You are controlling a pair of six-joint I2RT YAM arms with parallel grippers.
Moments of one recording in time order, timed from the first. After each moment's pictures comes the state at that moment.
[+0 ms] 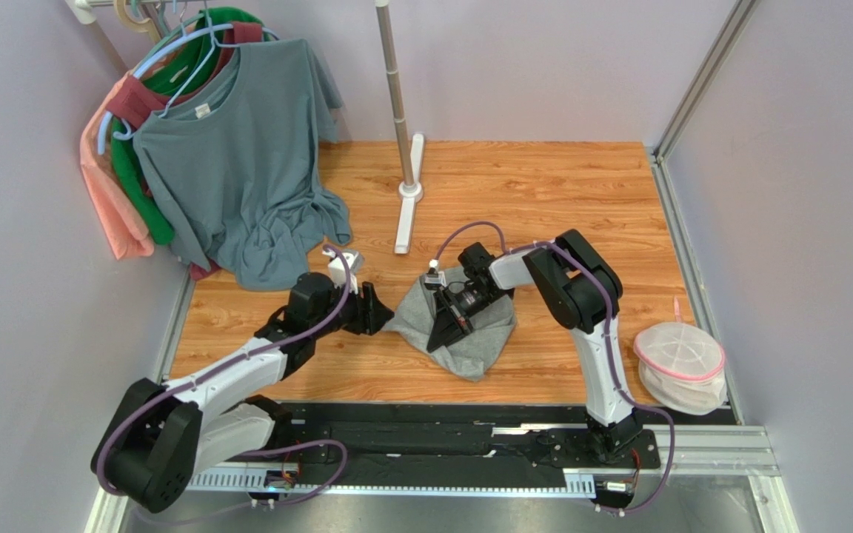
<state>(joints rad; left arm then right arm) -0.46 1.04 0.35 0.24 0.28 -0.36 0.55 2.22 1.18 -0.38 -1.33 0.20</state>
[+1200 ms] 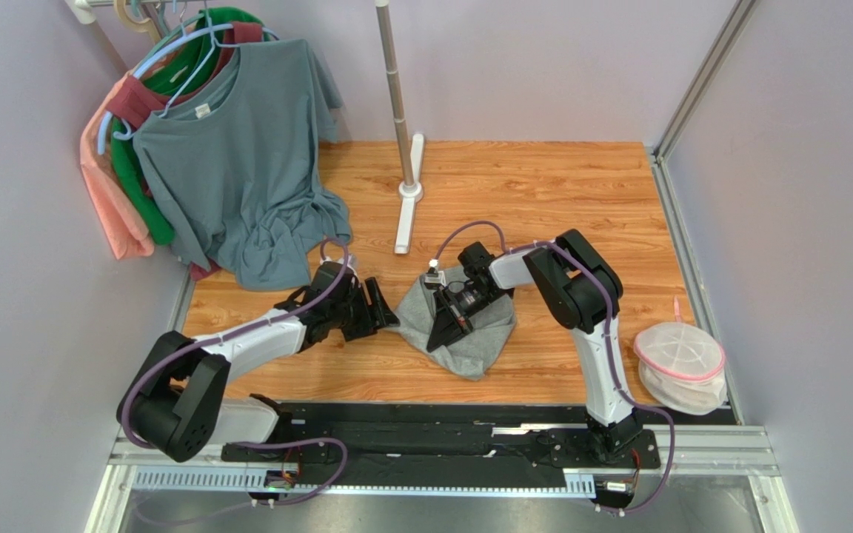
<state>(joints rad) -0.49 1.30 0.50 -0.04 0.20 -0.79 0.55 2.22 1.19 -0.38 -1.32 0.20</state>
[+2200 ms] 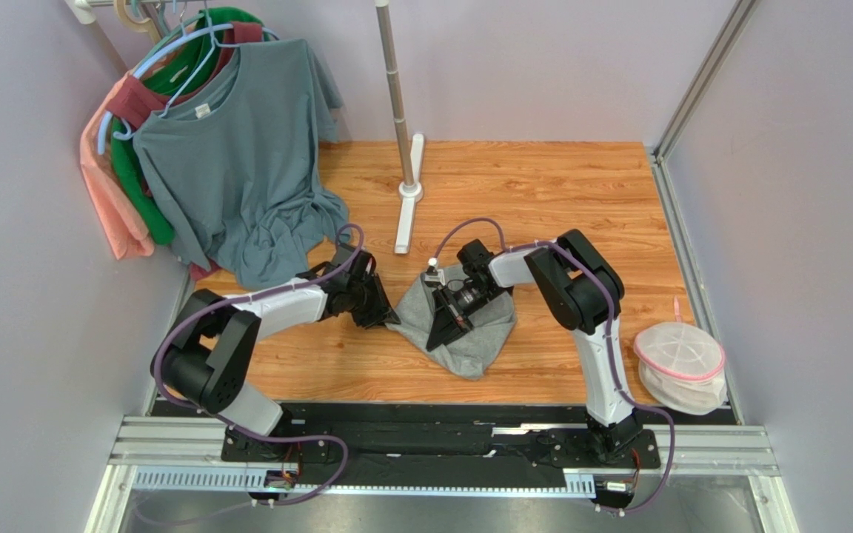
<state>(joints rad) -0.49 1.53 0.71 -0.19 0.24 -0.85 0.55 2.21 1.20 -0.40 -1.25 0.19</state>
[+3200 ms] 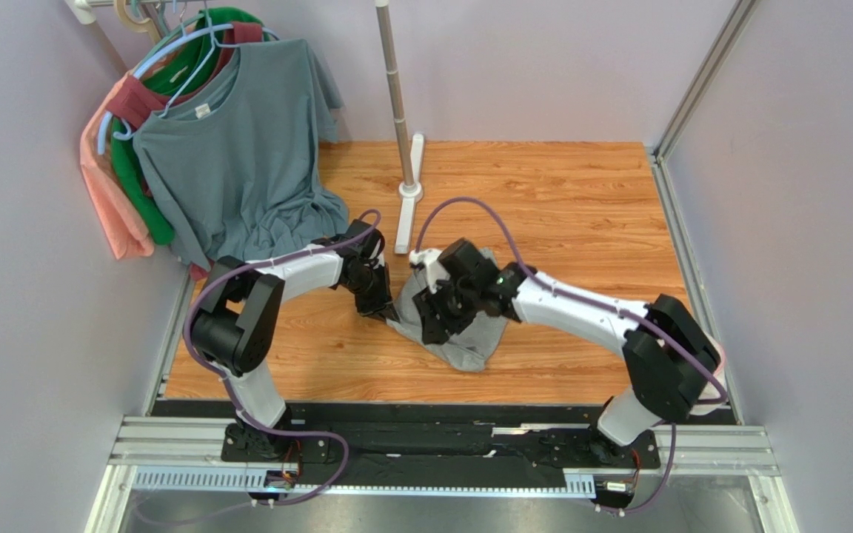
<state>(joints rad) -0.45 1.75 1.00 -0.50 0.34 -0.64 0.81 1.59 1.07 -0.44 -0.34 0.19</state>
